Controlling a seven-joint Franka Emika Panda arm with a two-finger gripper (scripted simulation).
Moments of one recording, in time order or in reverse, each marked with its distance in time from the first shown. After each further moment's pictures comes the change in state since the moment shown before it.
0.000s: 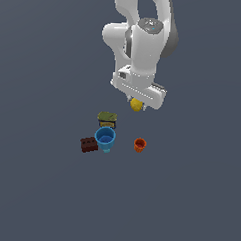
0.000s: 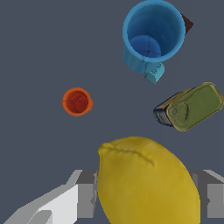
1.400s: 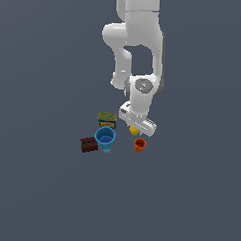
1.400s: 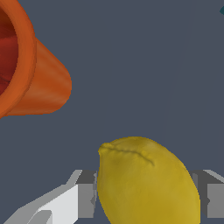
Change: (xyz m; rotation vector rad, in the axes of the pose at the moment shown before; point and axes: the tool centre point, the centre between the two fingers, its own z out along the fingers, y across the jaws) arm -0.002 -0.014 0.182 -0.001 0.001 0.000
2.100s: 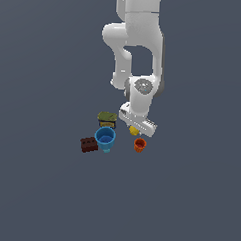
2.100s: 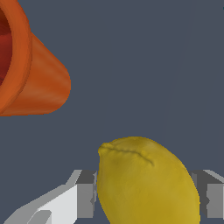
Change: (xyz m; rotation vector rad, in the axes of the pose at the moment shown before) arm 0.000 0.000 0.003 0.000 0.000 0.000
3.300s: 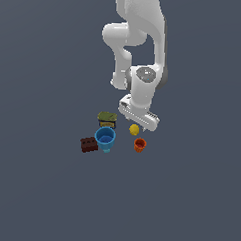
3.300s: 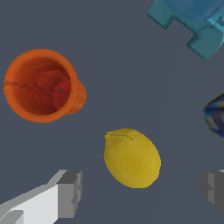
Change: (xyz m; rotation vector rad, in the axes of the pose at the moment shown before) arm 0.002 -0.001 -0.050 -0.001 -0.001 -0.005
